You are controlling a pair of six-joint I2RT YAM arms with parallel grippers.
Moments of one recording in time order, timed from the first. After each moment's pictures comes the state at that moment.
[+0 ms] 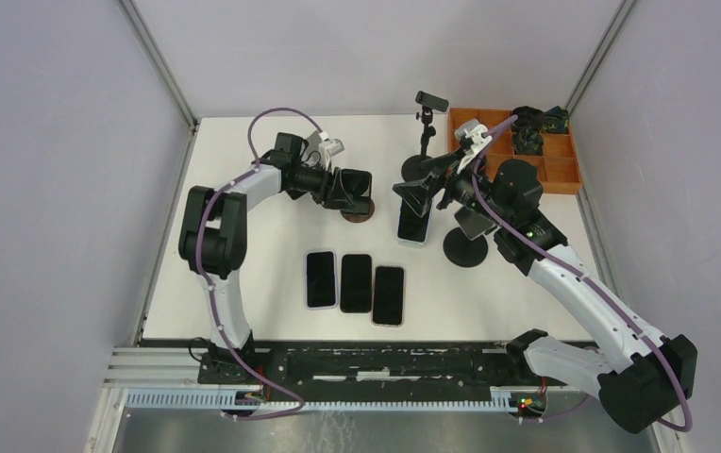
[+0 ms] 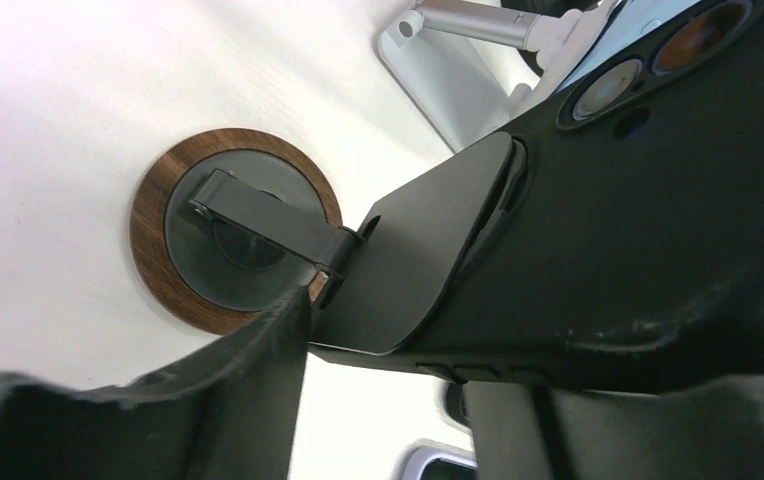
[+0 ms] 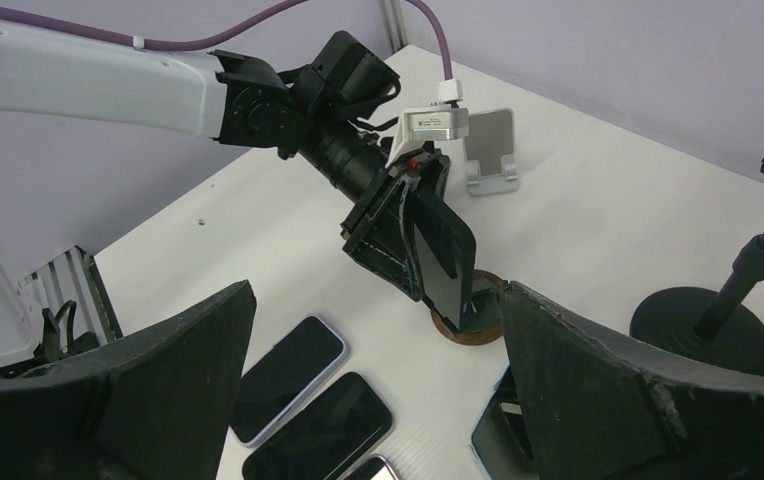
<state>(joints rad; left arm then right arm) -0.22 2.00 1.38 -0.35 0.99 0.25 0.48 1.07 0.93 0.14 -0.41 0.22</state>
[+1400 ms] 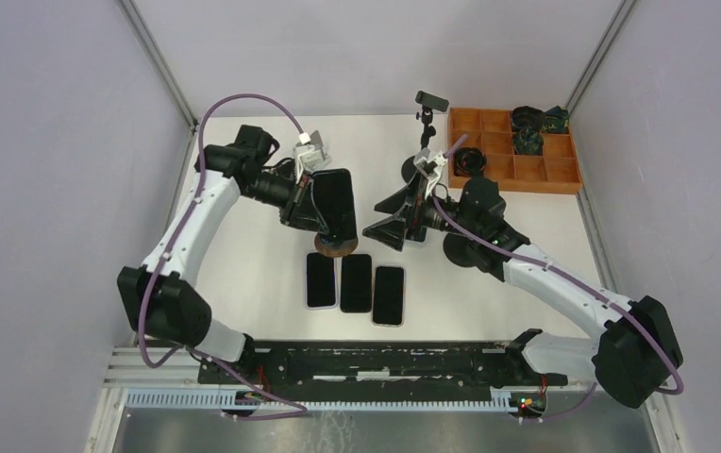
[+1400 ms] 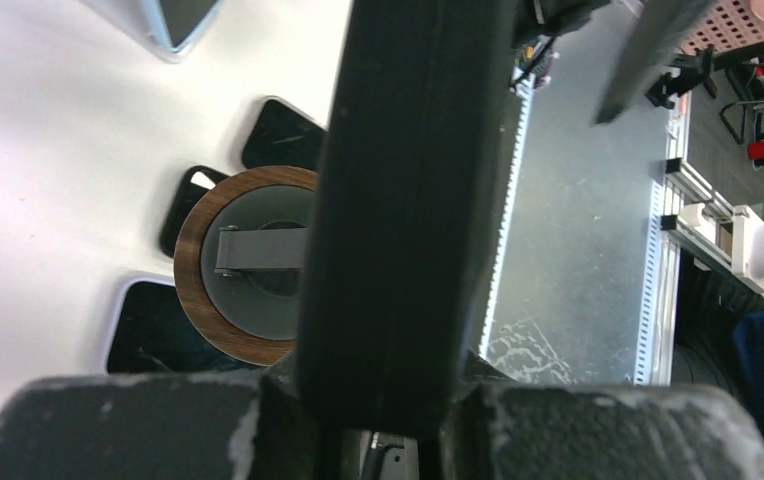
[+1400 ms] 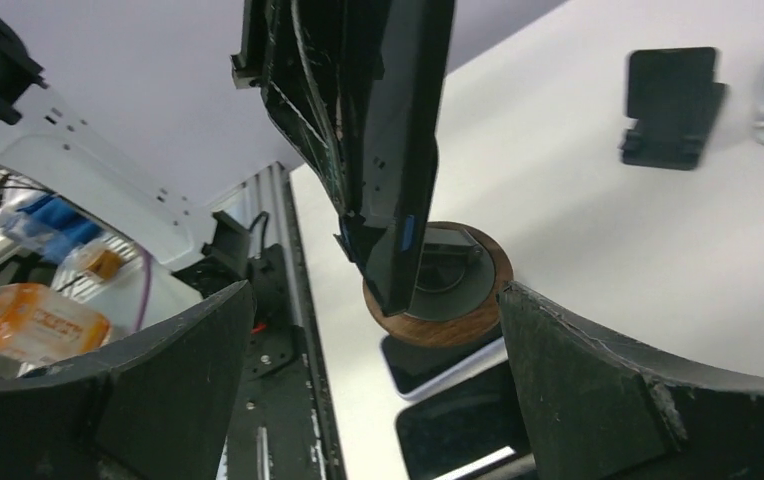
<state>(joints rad) -0.23 1.54 1.47 -1.22 1.05 0.59 0.60 1.20 0.81 0.38 -0.67 0.42</state>
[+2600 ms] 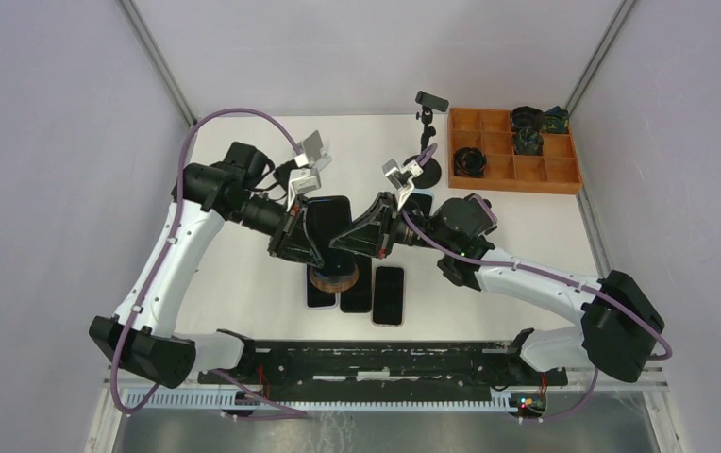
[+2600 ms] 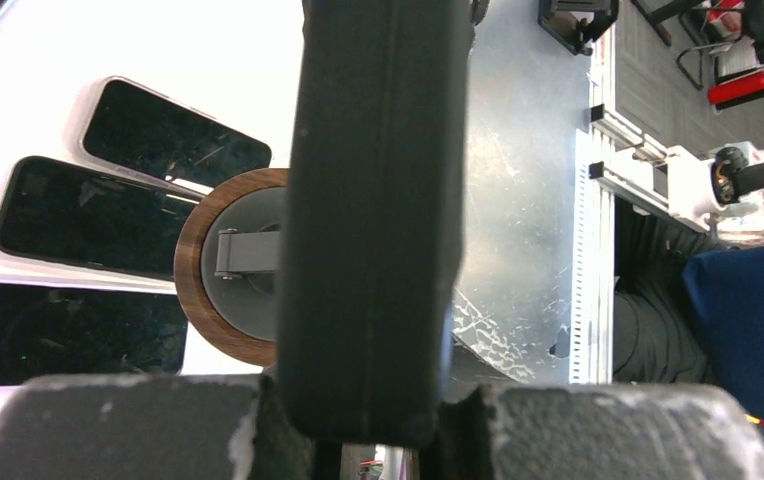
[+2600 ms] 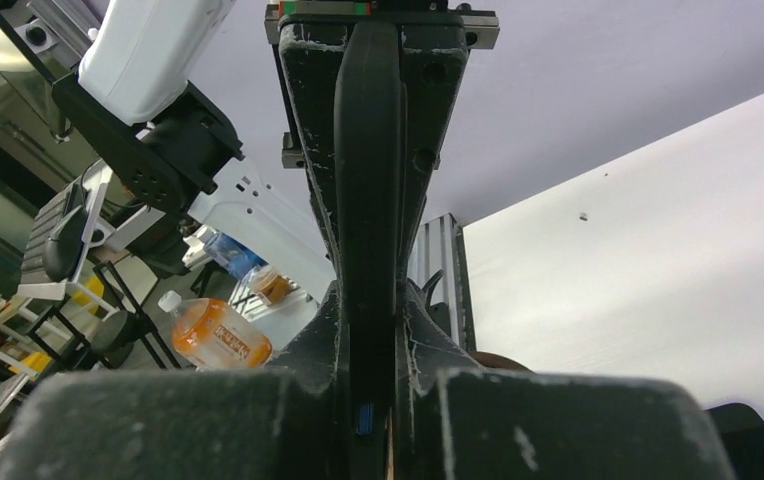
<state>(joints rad) -0.33 1.29 1.47 -1.47 1.10 0.62 0.86 1.33 0.80 0.82 -0.63 0.75</state>
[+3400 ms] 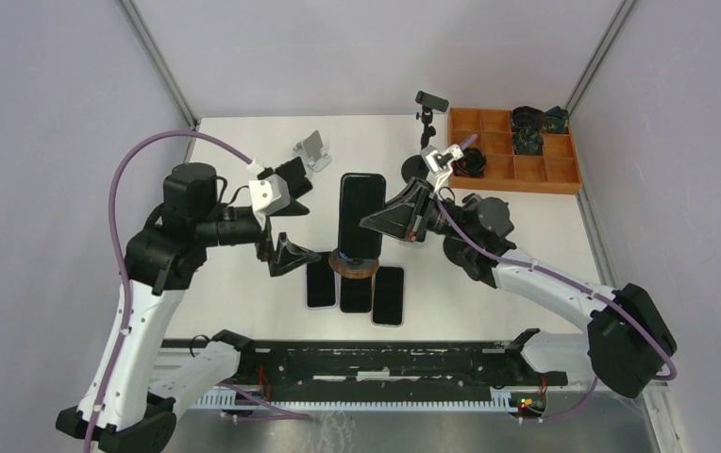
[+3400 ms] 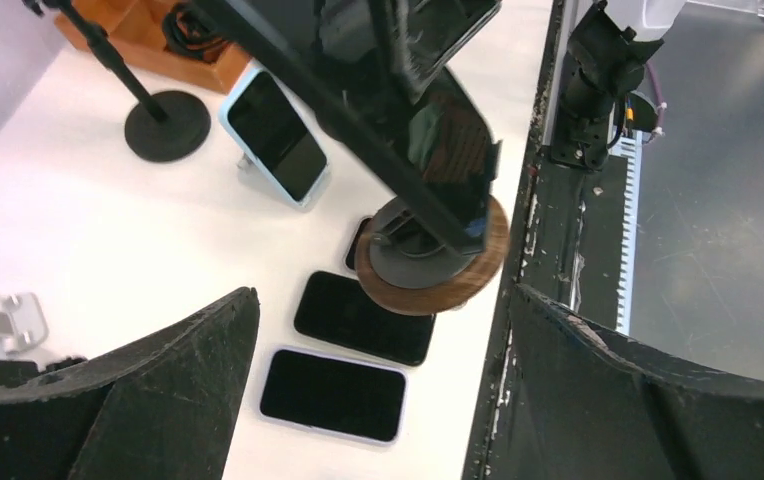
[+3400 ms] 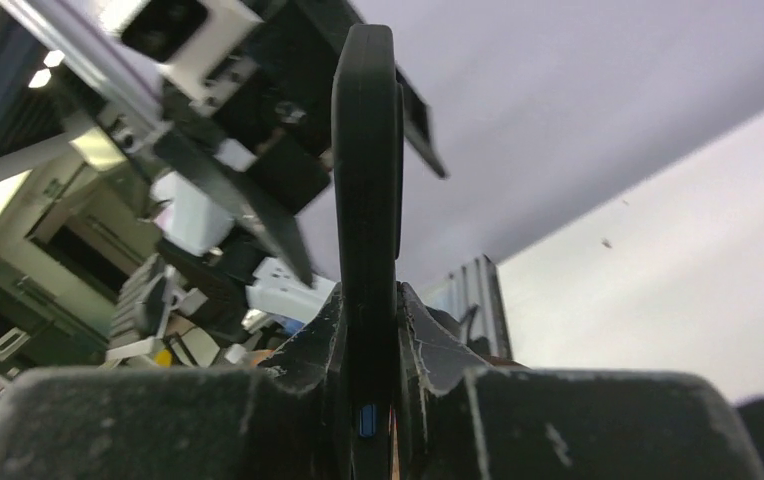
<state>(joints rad) -0.33 0.93 1.33 -0.94 0.89 0.44 0.68 1.26 0.71 0.96 -0.68 1.01</state>
